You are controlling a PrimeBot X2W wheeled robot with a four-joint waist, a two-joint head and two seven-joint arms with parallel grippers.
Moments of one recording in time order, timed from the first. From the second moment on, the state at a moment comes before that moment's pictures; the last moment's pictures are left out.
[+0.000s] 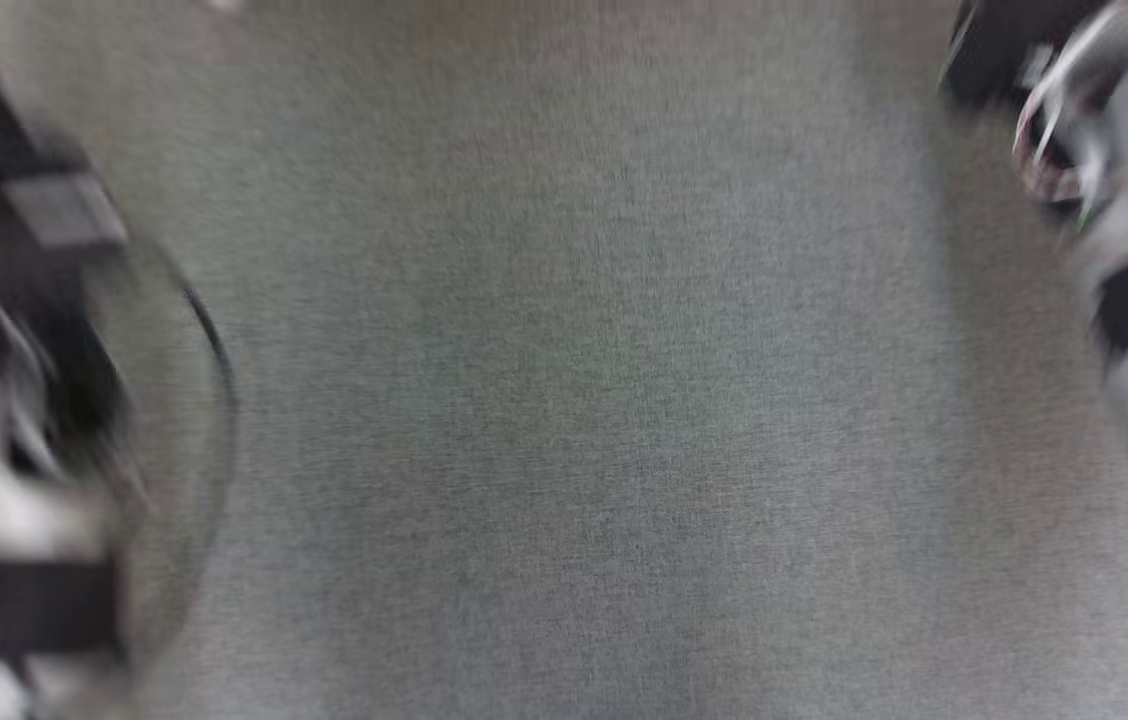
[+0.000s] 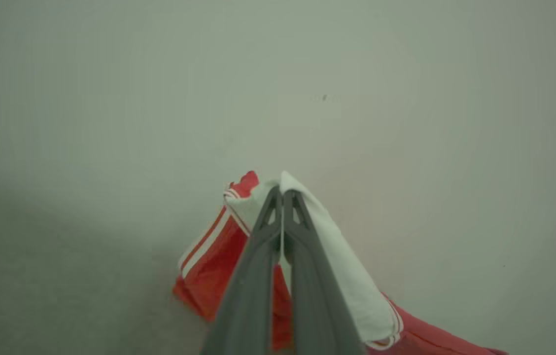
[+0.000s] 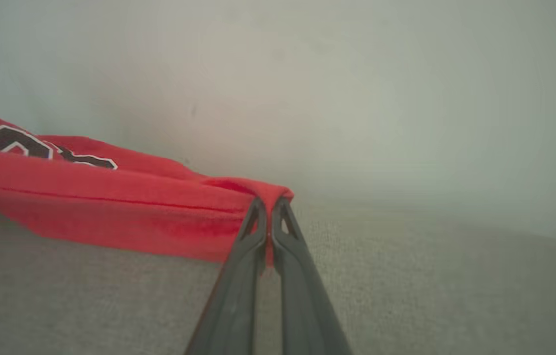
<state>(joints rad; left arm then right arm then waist) -0.79 0.19 0.02 0.12 -0.72 -0.13 -0.26 -1.23 -0.30 0.34 0.83 0.35 0.13 -0.05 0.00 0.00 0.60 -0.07</state>
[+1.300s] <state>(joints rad) 0.38 0.20 -0.14 -0.29 -1.46 -0.10 0.21 0.08 -0.12 -0.12 -0.07 0.30 0.13 0.80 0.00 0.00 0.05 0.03</state>
